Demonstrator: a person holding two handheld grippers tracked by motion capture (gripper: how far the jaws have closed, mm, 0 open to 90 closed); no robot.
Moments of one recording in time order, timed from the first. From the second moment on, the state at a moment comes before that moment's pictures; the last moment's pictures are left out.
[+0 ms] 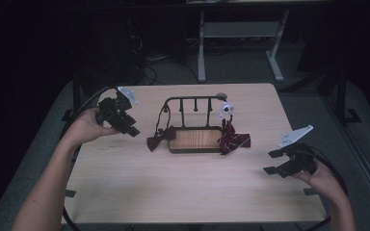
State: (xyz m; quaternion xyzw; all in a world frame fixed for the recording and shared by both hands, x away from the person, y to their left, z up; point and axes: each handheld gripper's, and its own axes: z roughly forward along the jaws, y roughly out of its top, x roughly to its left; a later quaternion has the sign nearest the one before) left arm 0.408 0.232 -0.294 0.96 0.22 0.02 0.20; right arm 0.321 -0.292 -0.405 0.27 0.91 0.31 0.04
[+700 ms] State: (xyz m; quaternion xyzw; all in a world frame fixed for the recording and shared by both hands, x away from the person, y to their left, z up) left arm 0.391 0.250 -0.318 0.95 0.23 0.02 0.21; right arm 0.319 -0.292 -0.407 0.28 0.91 0.31 0.04
